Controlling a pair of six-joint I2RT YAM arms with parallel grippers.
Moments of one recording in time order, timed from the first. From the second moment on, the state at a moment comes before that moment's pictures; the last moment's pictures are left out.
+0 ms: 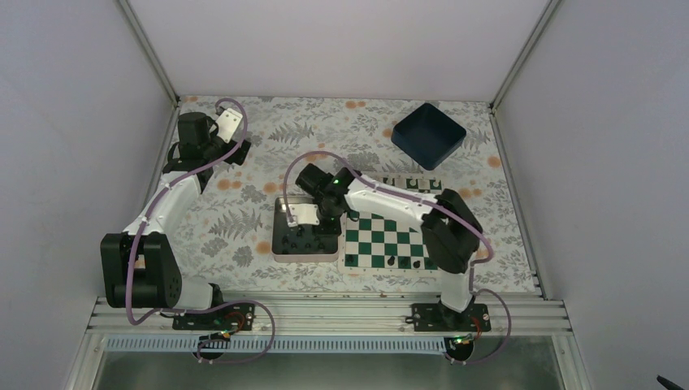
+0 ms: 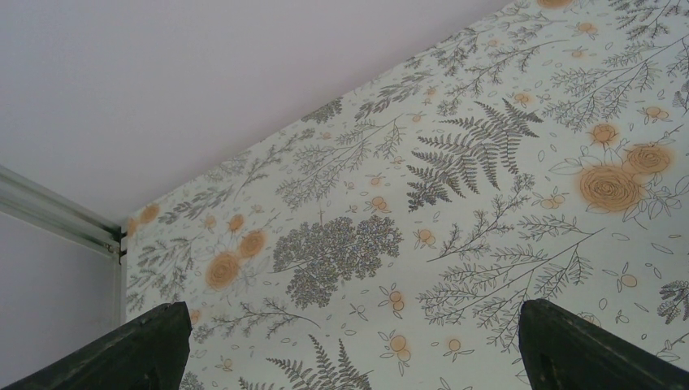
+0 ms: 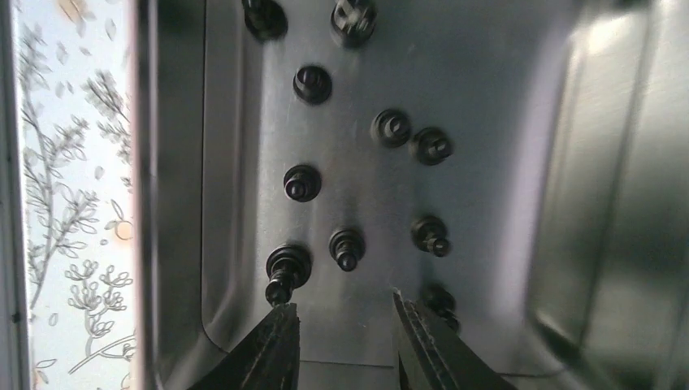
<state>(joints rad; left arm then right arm) 0.00 1.39 0.99 -0.11 0.17 0.44 0.96 1.87 1.48 -0.90 -0.17 -0.72</state>
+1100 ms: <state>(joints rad) 0.00 1.39 0.99 -0.11 0.17 0.45 0.99 1.94 1.44 -0.93 -0.20 -0.73</state>
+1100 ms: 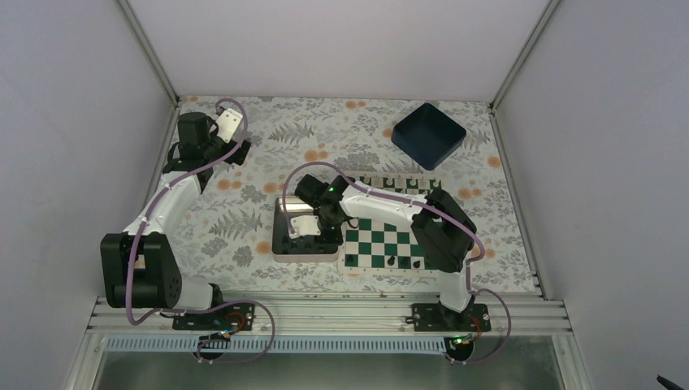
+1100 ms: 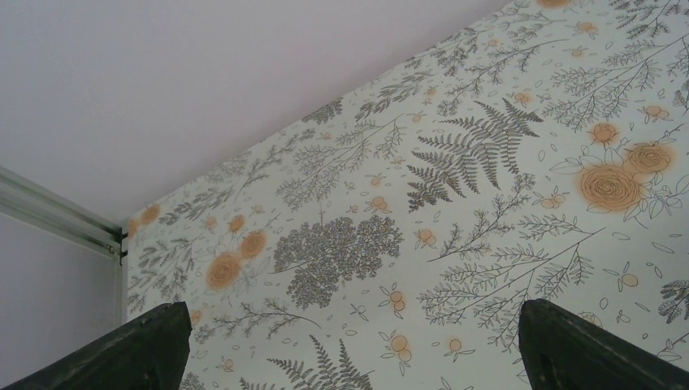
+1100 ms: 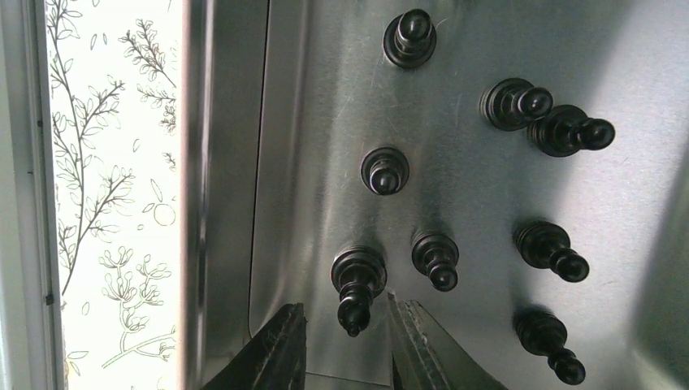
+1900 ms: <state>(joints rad) 0.00 1.39 0.99 -0.11 0.17 0.45 0.99 1.92 1.42 -0.90 -0.18 -0.72</state>
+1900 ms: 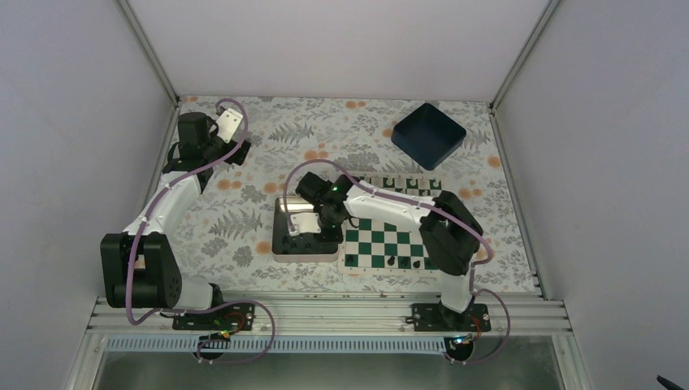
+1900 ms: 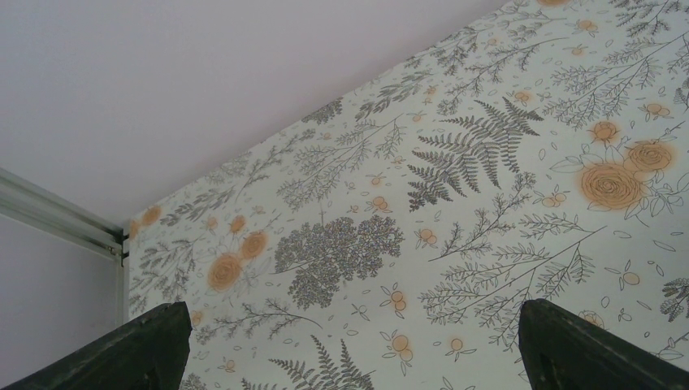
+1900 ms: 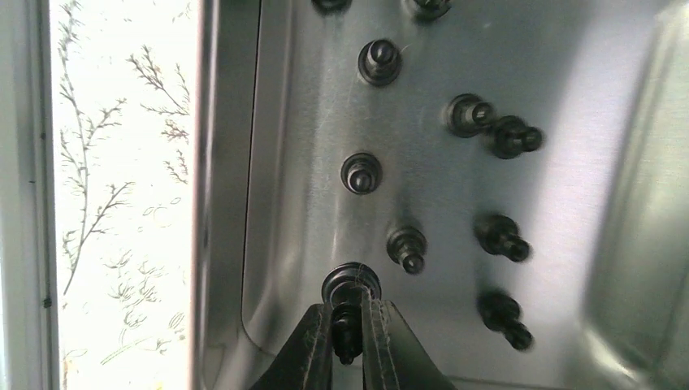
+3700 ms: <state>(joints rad) 0.00 1.41 0.99 -0.12 0.17 0.45 0.70 1.48 0.84 -0.85 -0.25 -0.71</state>
